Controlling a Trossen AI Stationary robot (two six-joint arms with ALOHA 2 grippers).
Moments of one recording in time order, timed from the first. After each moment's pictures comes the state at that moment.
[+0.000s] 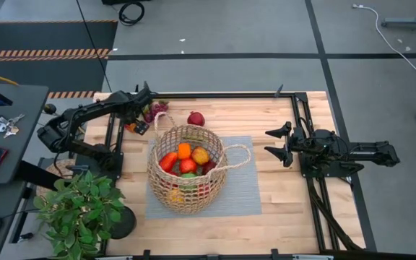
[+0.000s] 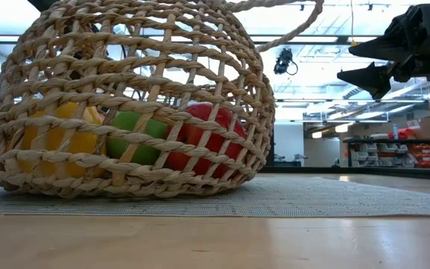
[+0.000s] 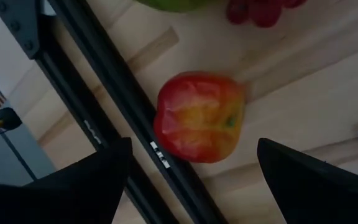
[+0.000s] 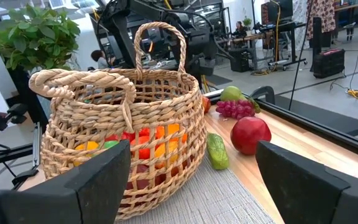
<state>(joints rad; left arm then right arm) 0.85 1.37 0.82 -1.01 -0.38 -0.12 -0.06 0.06 0.05 0.05 0.13 0.21</state>
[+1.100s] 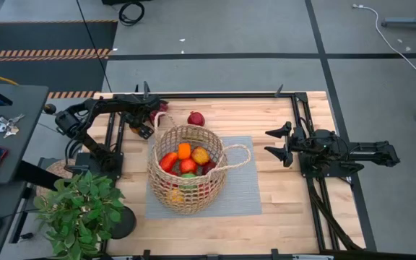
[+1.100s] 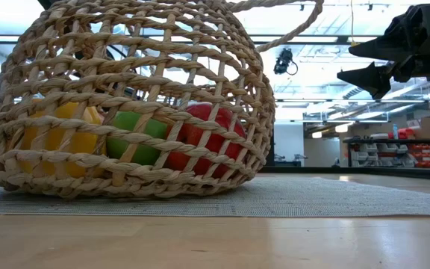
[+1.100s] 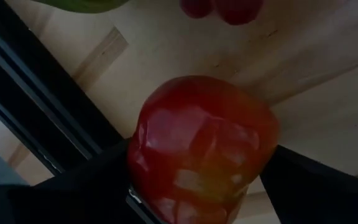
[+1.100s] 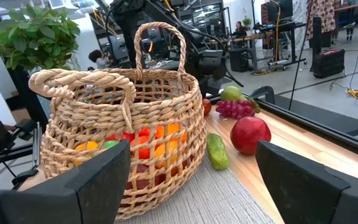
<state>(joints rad) 0.82 1.60 0.80 -0.89 -0.36 -0.08 -0.06 0.06 0.05 0.05 0.13 0.21</state>
